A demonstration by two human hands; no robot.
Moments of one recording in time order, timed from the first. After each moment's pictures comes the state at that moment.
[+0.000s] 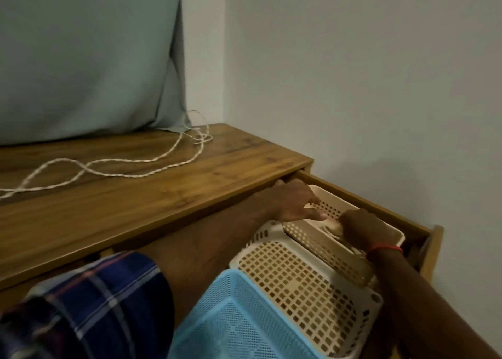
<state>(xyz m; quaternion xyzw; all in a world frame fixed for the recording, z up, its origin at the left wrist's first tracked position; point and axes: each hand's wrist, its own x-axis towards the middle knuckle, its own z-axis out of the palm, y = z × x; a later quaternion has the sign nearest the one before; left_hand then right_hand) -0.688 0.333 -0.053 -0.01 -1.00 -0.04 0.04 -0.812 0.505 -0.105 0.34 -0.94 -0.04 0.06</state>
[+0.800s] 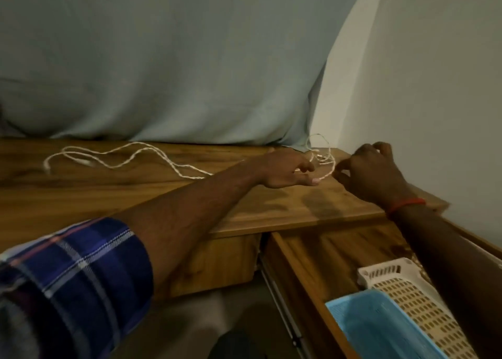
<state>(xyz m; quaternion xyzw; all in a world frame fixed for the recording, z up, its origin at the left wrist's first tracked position) -0.375 0.192 0.035 0.16 -0.98 -0.02 0.15 -0.572 0.318 0.037 0.60 -0.71 0.04 0.37</state>
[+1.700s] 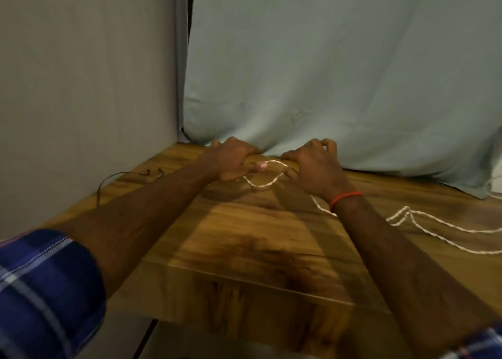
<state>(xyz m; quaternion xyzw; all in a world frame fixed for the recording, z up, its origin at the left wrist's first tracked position) -0.003 0.067 0.037 0.55 -0.82 0.06 0.15 -0.236 0.078 0.038 0.81 -0.49 0.17 0.27</state>
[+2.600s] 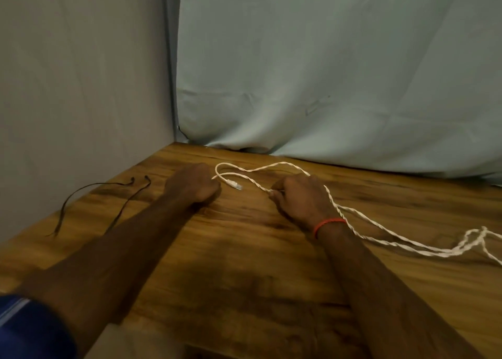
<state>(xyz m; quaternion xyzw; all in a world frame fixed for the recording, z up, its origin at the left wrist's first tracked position) 0.036 0.013 -0.025 0.77 -0.61 0.00 0.19 -0.200 0.002 -0.032 0.83 -0.51 0.18 0.13</state>
